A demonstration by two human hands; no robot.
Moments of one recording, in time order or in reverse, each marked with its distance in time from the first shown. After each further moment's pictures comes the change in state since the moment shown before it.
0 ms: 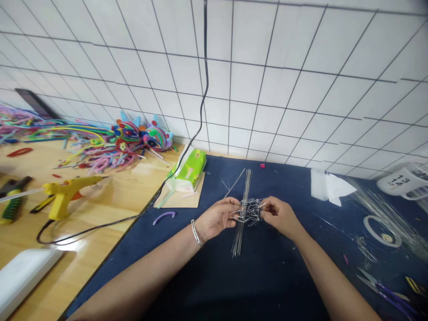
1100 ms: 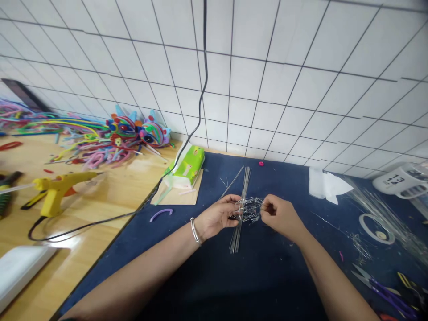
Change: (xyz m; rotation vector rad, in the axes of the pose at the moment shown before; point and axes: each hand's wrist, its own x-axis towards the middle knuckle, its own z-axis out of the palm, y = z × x) left_hand -0.005 -0.002 0.007 0.036 0.014 -0.008; right_hand -0.009 -0.027 -0.006 -0.322 0.016 -0.036
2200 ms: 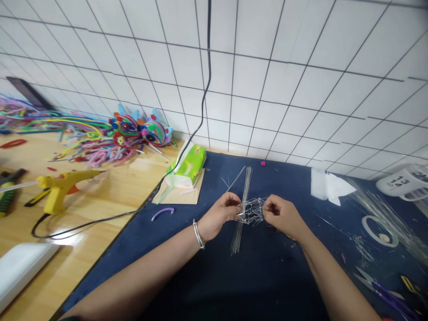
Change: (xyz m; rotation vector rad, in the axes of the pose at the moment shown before) left_hand 0.002 -0.007 0.001 0.237 0.105 0.248; right_hand 0.003 0.017 0.004 0.141 -0.030 -0.015
